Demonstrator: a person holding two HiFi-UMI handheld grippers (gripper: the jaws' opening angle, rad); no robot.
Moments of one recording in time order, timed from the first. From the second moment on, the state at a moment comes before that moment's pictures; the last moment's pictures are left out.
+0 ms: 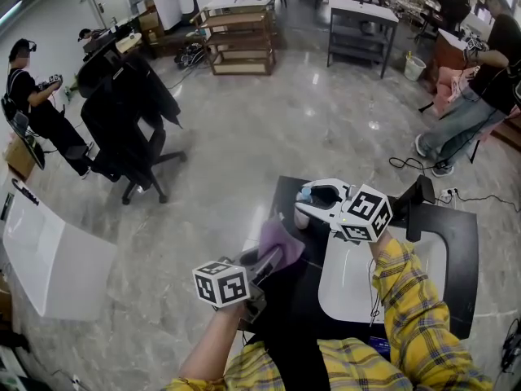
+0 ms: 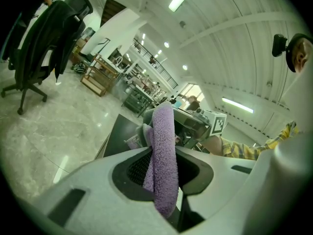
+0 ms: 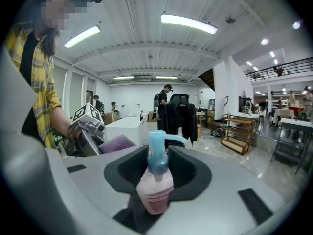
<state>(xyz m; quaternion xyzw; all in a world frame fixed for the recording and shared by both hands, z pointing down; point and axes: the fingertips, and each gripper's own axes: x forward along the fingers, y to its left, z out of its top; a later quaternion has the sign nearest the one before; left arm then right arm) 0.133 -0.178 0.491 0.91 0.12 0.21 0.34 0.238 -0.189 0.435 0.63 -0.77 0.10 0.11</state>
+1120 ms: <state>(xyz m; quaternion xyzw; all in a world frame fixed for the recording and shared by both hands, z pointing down) 0.145 -0.178 0.470 0.92 0.10 0.15 0.35 0.259 -0.173 0.436 0.87 -0.46 0.14 0.04</state>
